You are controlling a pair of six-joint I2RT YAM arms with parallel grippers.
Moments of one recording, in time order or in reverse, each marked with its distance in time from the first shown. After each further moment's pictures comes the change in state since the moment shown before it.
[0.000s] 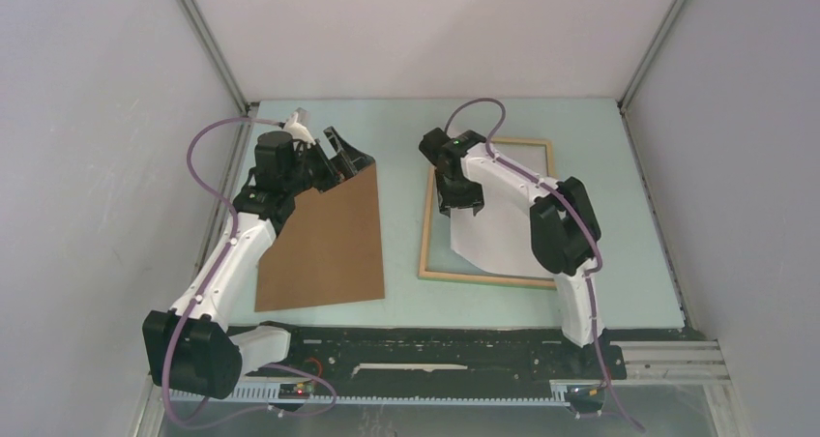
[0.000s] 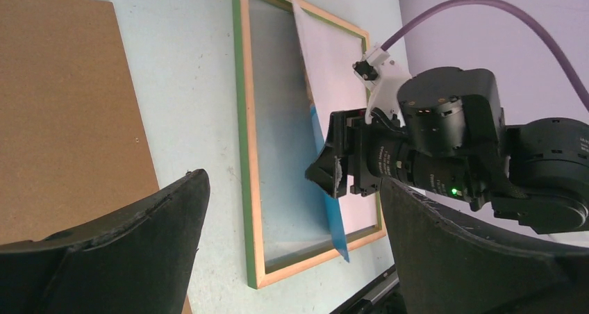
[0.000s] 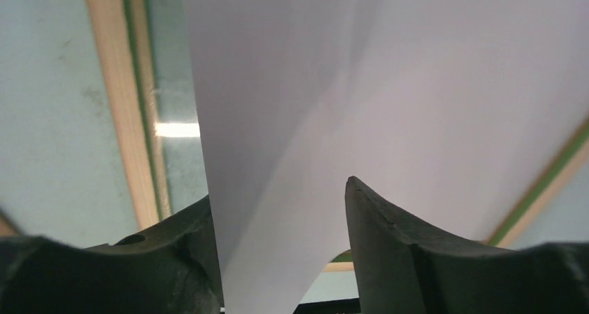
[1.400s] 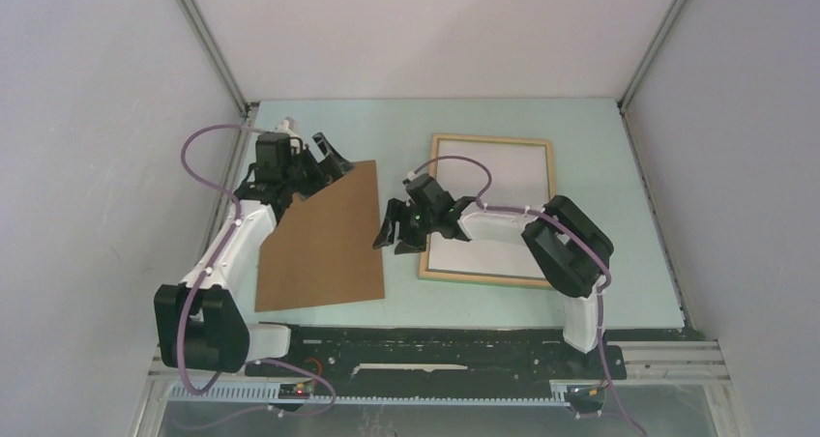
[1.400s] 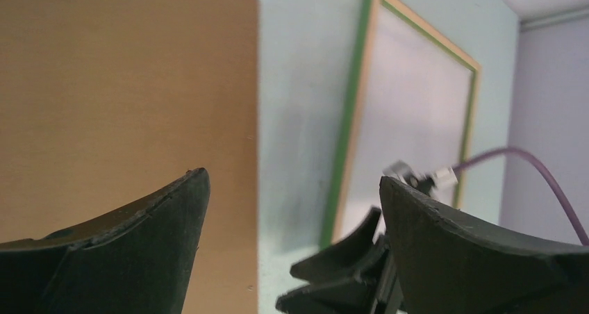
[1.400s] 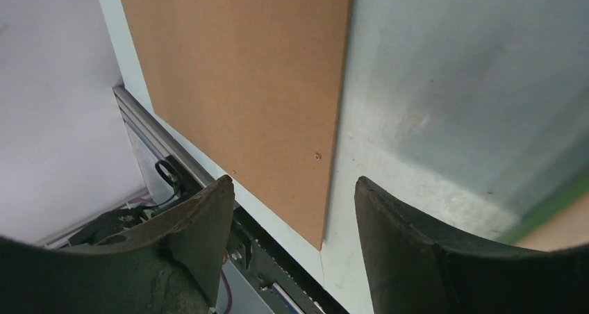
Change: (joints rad) left arm 0.078 0.107 0.000 -0.070 -0.139 0.062; right arm 0.158 -0.182 -0.616 1.076 -0.661 0.375
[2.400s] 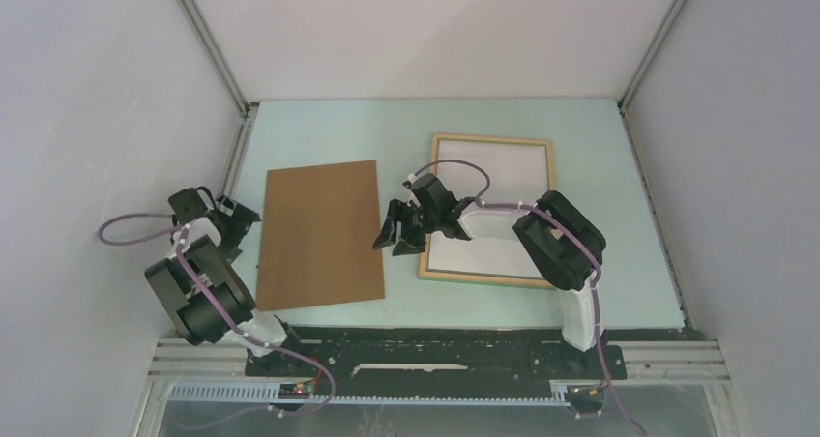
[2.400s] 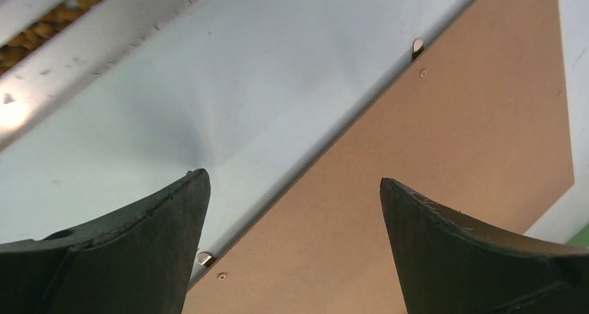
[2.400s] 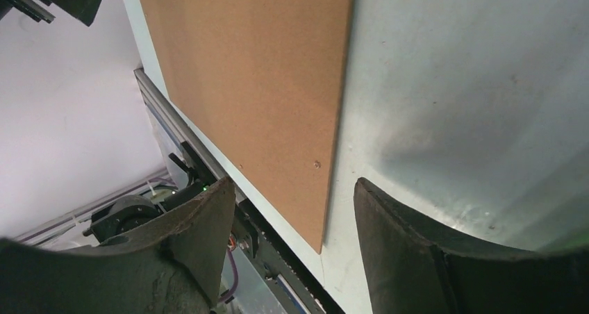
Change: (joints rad) left arm 0.725 0.185 -0.183 -0.021 -0.082 0.112; right arm -0.024 0.064 -0.021 0.114 -0.120 0.019
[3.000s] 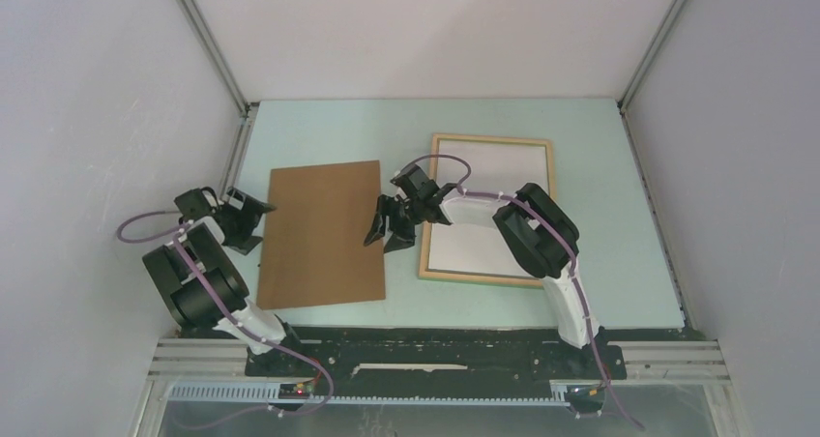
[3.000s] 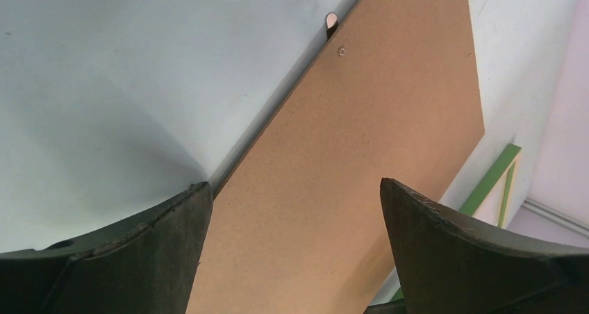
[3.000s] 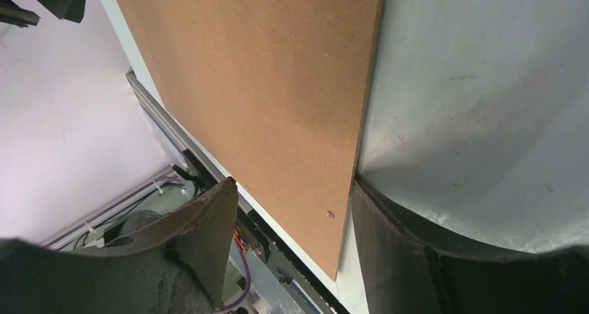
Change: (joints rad) left arm -0.011 0.116 -0.015 0.135 0.278 -0.062; right arm -0.001 0.184 0.271 -0.205 -0.058 -0.008
